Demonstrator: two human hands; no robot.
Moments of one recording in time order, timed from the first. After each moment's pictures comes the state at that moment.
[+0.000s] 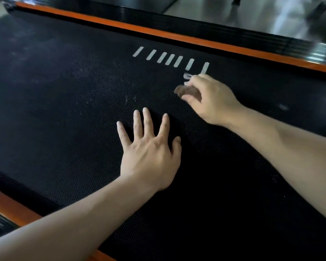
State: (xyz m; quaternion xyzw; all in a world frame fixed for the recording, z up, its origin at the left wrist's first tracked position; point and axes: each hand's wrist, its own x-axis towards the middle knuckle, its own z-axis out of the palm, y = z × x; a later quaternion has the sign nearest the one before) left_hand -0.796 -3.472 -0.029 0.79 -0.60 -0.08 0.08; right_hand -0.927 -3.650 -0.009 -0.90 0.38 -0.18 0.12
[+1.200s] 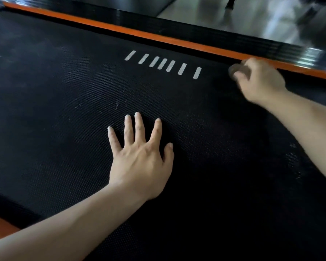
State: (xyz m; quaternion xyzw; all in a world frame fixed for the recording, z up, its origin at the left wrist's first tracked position) left_hand -0.796 -3.473 -0.029 0.79 -0.60 -0.08 0.07; right_hand -1.017 -3.741 0.003 -0.79 0.59 -0.16 0.01
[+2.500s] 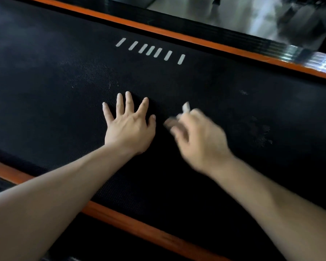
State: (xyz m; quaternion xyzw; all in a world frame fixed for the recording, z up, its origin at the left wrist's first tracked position) left_hand -0.795 -3.474 -0.029 0.80 -0.59 -0.10 0.09; right_hand -0.984 -3.499 -0.008 -0.87 0.45 -0.19 0.06
